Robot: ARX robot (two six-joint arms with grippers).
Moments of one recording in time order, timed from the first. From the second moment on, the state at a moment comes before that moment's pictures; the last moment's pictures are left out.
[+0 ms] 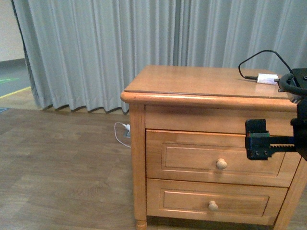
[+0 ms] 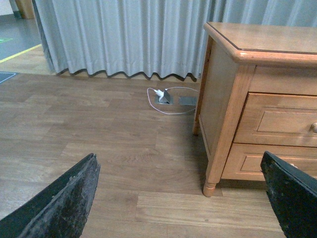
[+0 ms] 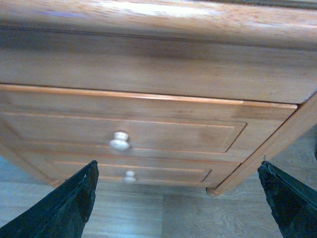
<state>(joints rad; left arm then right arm) 0.00 0.00 0.02 0.00 0.00 0.00 0.18 1.68 0.77 0.50 0.20 0.04</state>
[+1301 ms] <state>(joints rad) 0.00 0.00 0.02 0.00 0.00 0.00 0.14 0.60 0.15 0.45 0.13 0.00</state>
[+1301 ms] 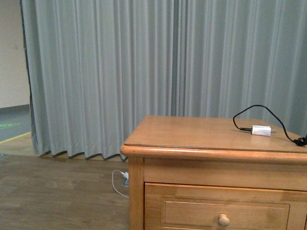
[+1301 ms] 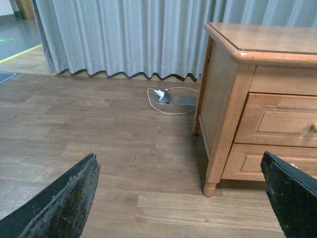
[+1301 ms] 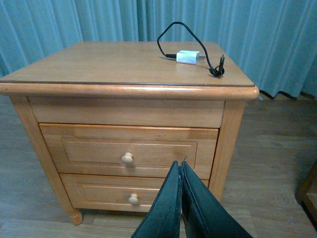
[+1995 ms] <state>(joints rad) 0.00 0.00 0.02 0.00 0.00 0.00 0.00 0.28 0.00 0.28 0.00 0.00</state>
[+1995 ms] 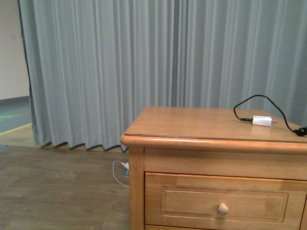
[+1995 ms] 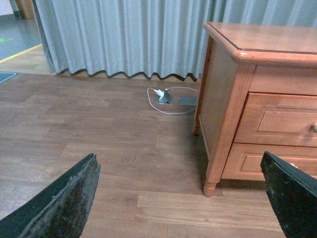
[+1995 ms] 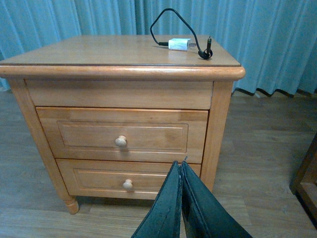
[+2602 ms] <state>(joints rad) 0.00 0.00 0.02 0.00 0.00 0.00 0.00 0.01 0.01 0.00 0.00 0.00</state>
